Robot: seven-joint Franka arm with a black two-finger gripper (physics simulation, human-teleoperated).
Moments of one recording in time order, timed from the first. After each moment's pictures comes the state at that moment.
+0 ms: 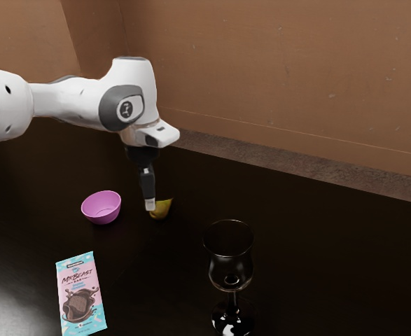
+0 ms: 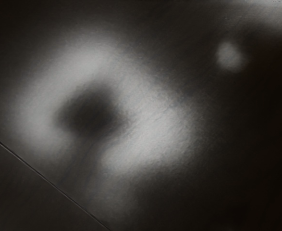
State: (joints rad) arm -0.19 0.18 0.12 -1.86 -0.08 1.86 0.80
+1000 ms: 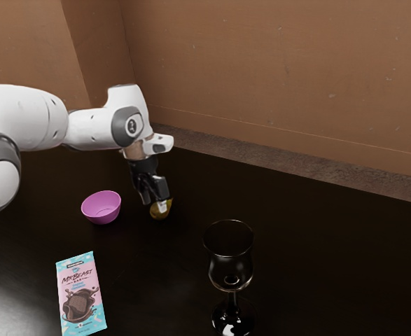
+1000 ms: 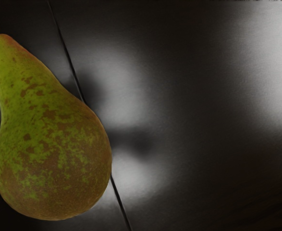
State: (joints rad) arm -0.05 0.51 0.13 -1.66 -0.27 1.98 0.54
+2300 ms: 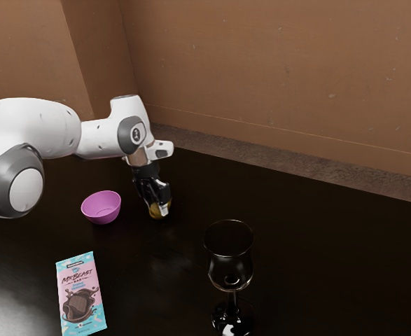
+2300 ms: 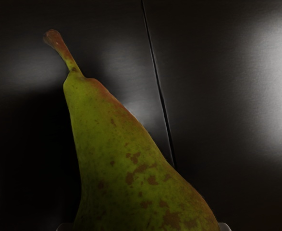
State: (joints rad) arm 0.00 0.68 0.13 -1.51 -0.31 2.01 0.49
